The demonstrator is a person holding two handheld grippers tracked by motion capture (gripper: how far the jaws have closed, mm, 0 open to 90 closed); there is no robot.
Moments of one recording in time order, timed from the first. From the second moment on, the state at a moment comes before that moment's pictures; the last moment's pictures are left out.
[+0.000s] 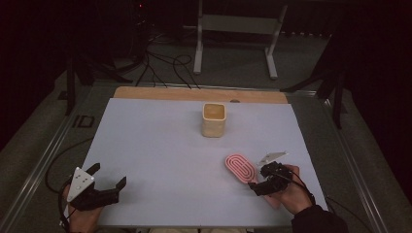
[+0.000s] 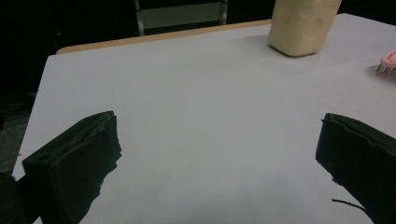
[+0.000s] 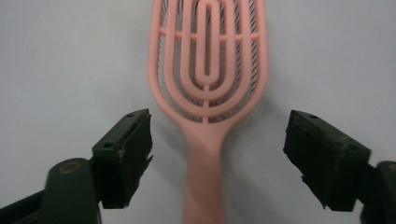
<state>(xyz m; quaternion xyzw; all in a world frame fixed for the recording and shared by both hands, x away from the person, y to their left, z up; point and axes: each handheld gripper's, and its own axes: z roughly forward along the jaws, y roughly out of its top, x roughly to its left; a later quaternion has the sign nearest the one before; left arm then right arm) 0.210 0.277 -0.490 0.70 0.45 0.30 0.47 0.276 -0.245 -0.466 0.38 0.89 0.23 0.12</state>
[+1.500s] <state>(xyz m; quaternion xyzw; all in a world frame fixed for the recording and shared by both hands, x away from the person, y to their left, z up) 0.211 0.276 -0.491 0.70 0.45 0.30 0.46 0.291 -0.226 -0.490 0.40 0.91 0.12 0.05</state>
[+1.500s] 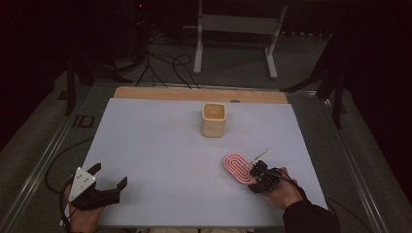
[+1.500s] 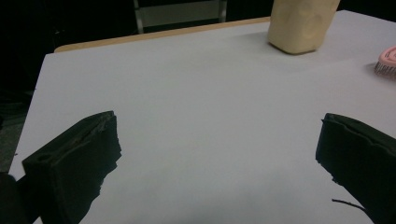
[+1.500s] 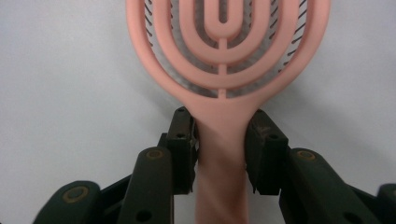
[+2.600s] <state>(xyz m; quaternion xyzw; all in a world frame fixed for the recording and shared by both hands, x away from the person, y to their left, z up) 0.212 0.276 -0.493 0.70 0.45 0.30 0.46 0.282 -0.240 -0.471 0.41 0.88 0.23 0.09</state>
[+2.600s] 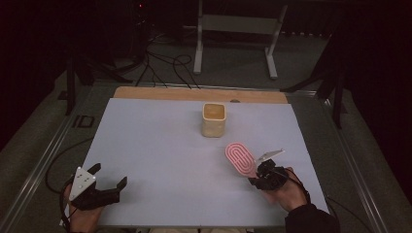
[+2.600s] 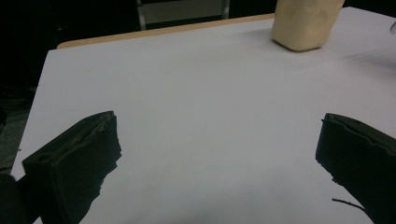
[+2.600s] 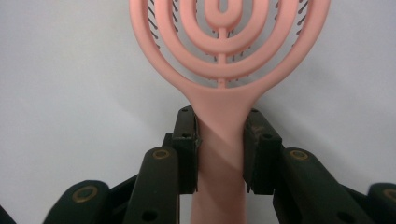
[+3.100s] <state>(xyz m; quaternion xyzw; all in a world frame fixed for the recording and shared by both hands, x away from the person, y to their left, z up) 0.215 0.274 -0.494 0.71 0.46 0.30 0.45 0.280 -0.238 -0.458 0.39 0.84 0.34 0.13</state>
